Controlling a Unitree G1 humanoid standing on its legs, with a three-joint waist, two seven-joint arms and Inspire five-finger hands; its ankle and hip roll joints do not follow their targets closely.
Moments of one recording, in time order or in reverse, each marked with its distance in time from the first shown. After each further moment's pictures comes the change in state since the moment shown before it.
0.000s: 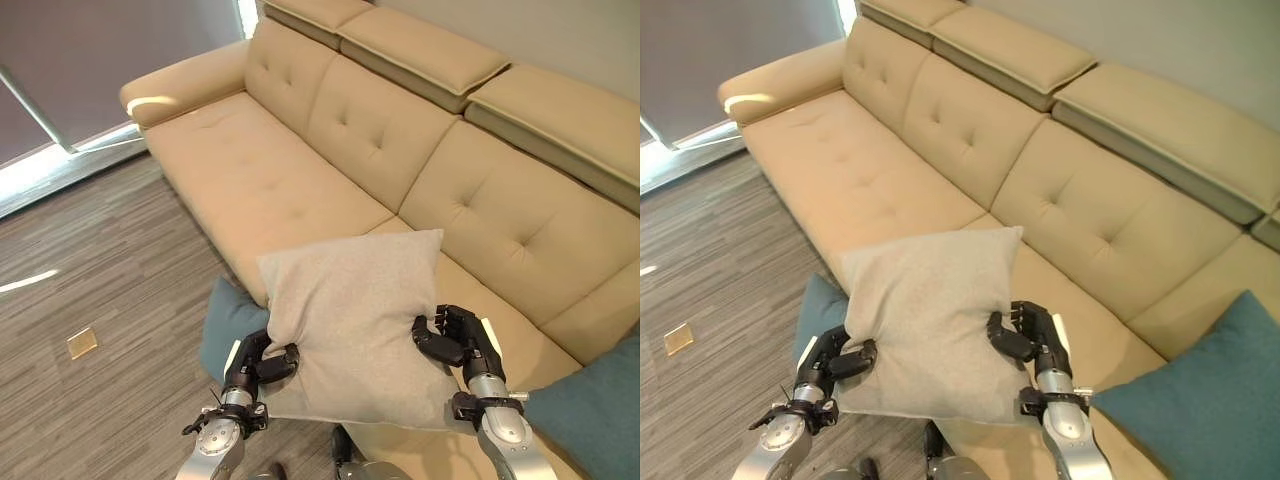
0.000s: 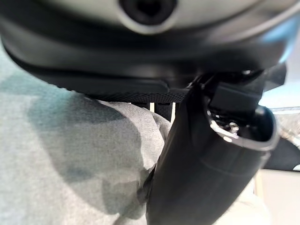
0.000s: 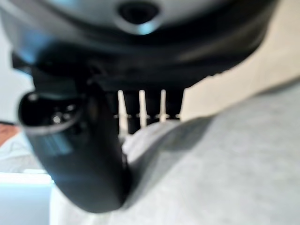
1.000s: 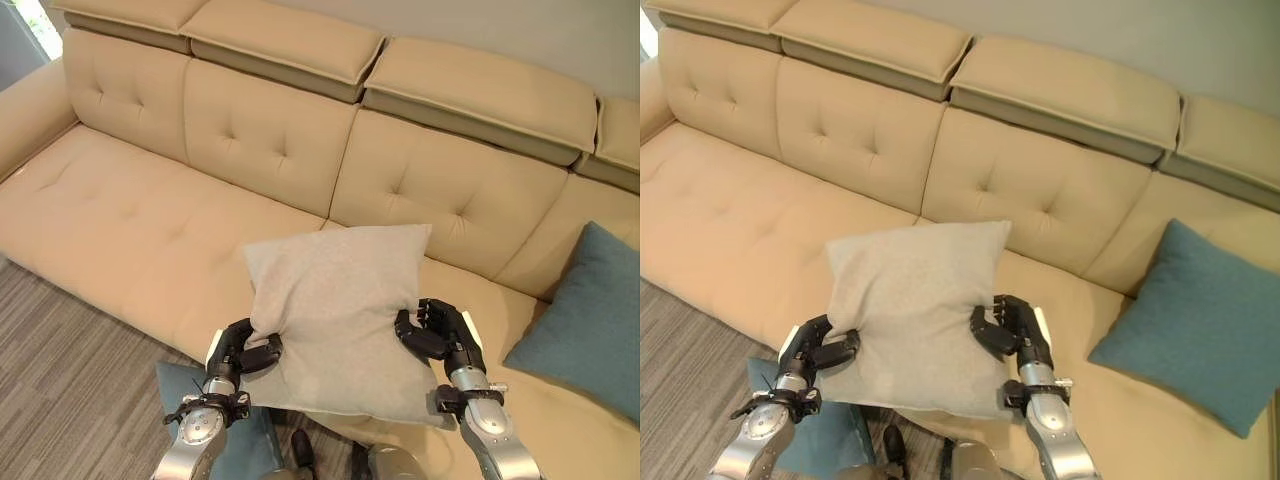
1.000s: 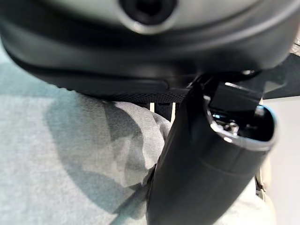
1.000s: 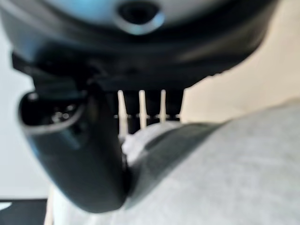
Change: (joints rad) left arm -0.026 0.049 0.041 0.002 -0.004 0.000 -0.012; right arm -0.006 0.056 -0.001 -0.003 -0.011 0.012 0.019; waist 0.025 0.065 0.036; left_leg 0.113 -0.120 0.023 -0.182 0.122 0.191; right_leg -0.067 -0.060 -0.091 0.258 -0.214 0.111
